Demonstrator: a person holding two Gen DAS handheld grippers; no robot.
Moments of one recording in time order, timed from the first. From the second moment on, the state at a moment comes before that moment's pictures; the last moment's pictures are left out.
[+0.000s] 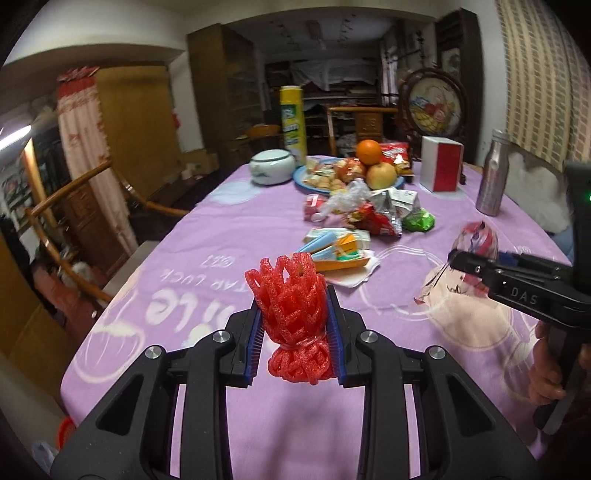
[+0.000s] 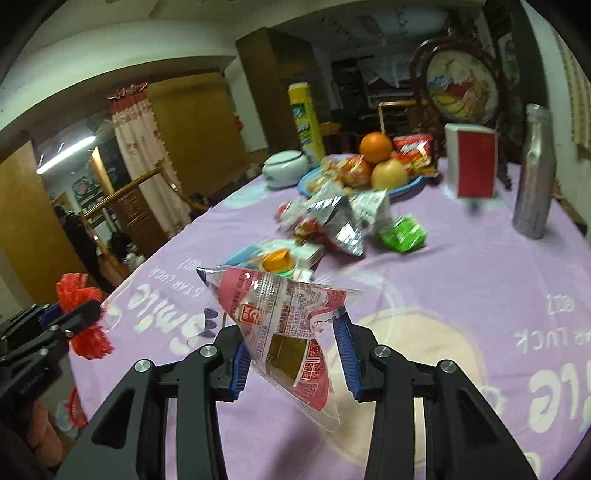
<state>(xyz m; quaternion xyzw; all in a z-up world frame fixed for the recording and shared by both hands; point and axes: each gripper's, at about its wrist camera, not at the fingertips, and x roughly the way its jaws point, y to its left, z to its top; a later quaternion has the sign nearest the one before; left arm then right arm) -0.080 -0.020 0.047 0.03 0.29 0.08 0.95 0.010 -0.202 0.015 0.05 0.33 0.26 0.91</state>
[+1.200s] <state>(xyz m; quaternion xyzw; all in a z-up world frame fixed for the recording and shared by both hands) -0.225 0.286 0.008 -0.13 0.29 0.29 0.90 -0.085 0.103 0.050 -0.07 0.31 0.45 0.83</state>
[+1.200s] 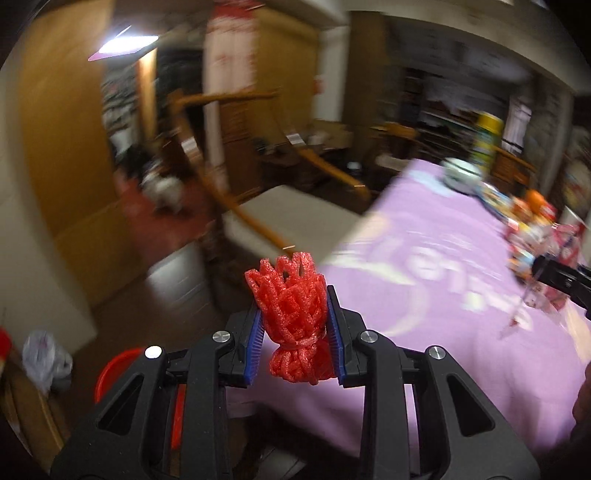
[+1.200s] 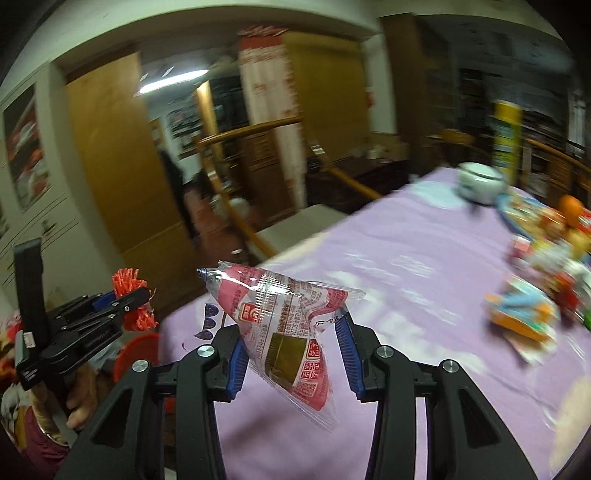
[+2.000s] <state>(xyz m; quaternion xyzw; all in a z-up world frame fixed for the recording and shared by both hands) -0.369 0.502 -0.159 -0.32 0.41 0.48 0.71 -0.159 0.309 0.002 -0.17 0.36 0.57 0.72</state>
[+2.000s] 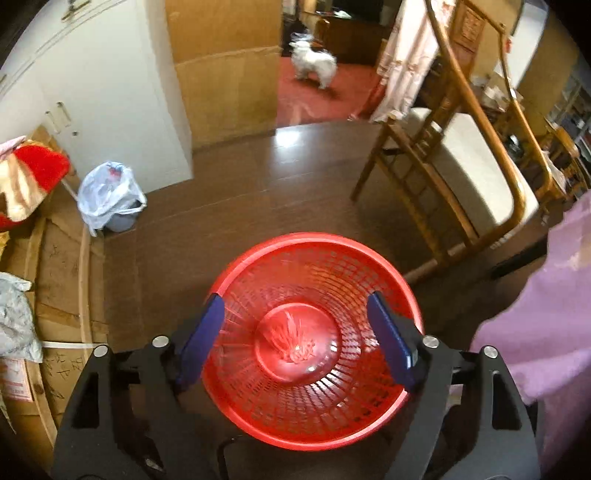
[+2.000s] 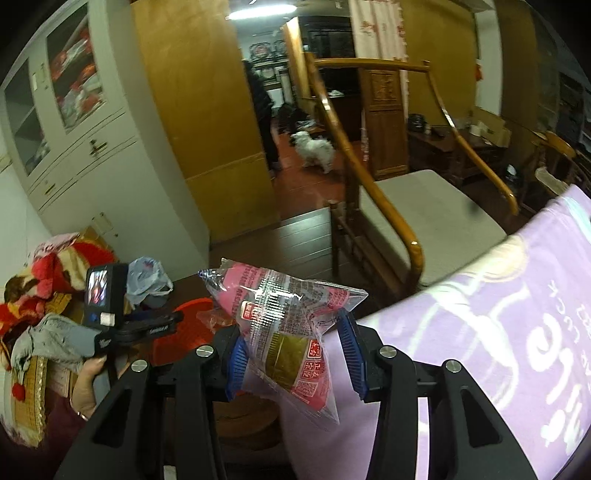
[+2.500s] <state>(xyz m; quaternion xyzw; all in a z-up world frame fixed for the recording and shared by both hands) -0.406 0.632 -0.198 -0.26 0.41 0.56 0.68 -0.180 0.296 -0.006 -0.19 0.35 0.57 0.72</state>
